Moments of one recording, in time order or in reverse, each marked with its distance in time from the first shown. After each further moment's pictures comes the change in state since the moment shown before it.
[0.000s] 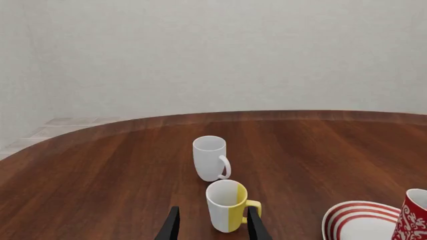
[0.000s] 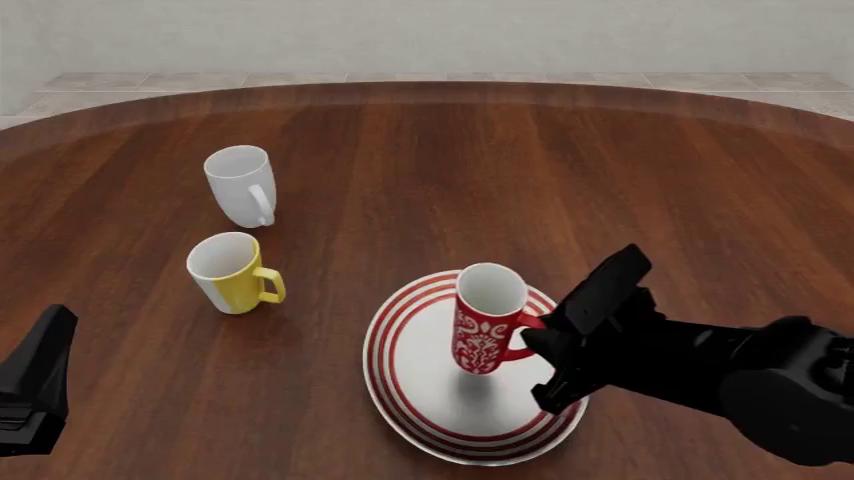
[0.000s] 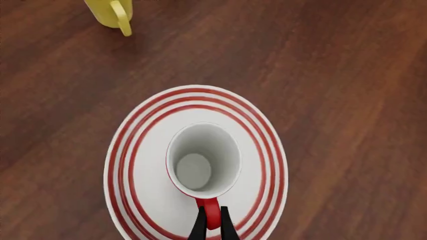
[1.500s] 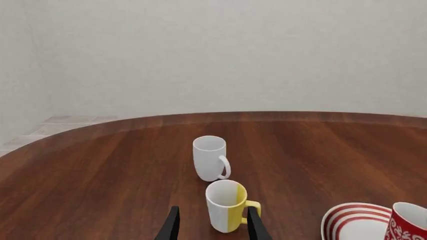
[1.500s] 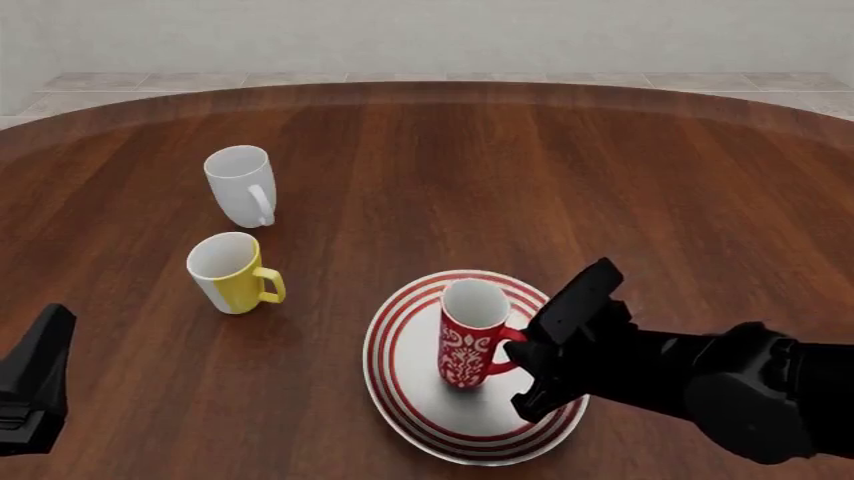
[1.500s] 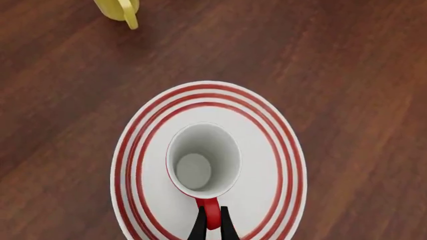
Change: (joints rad) left arm 0.004 0.000 0.001 -0.002 -0.014; right arm 0.037 0.102 -0.002 -0.065 0.046
